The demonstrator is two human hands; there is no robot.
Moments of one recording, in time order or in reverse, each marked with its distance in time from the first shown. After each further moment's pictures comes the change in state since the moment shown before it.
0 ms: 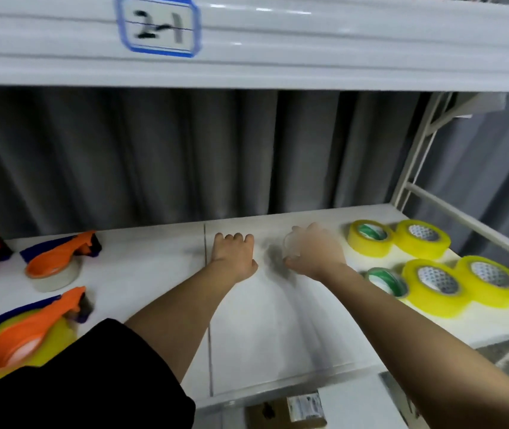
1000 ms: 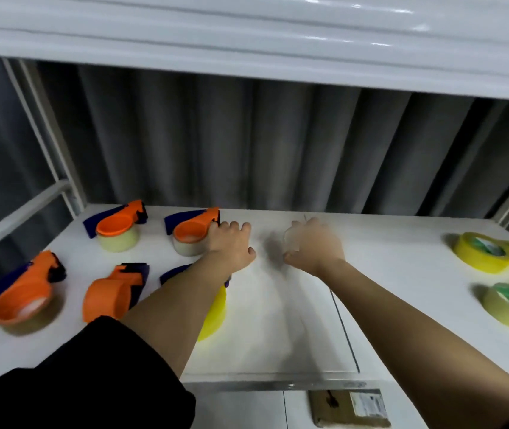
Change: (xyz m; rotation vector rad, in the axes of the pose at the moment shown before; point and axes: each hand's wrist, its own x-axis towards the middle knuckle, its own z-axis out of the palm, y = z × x) left_hand -0.123 -0.251 0.043 -0.033 0.031 -0.196; right_hand -0.017 -0.271 0.020 -0.038 -0.006 -0.176
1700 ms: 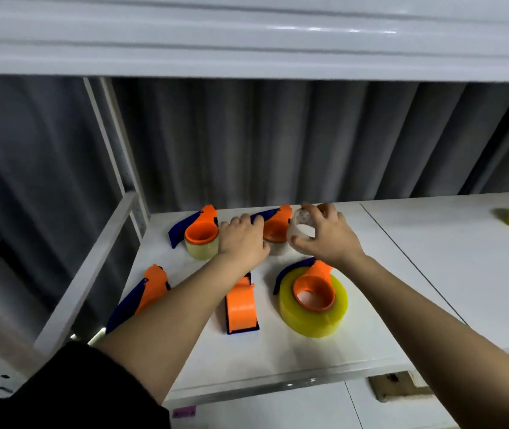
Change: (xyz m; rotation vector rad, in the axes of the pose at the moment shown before) left_hand -0.043 -0.205 0.018 -0.133 0.122 0.069; right_hand -0.003 -0.219 -0.017 0.296 0.132 0.086
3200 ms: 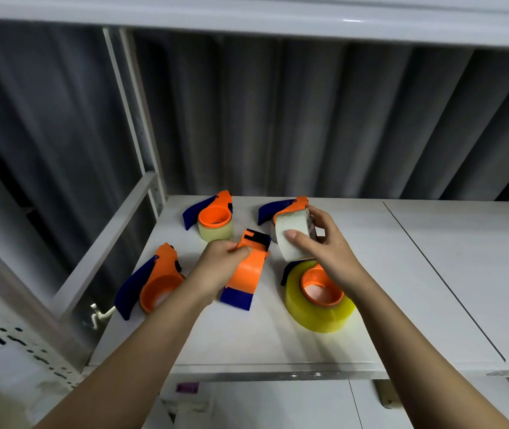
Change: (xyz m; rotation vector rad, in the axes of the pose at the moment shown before) left_hand -0.083 -0.020 -0.015 -1.273 -0.212 -0.580; right_hand -0.042 -0.016 0.014 0.969 -0.130 0.060
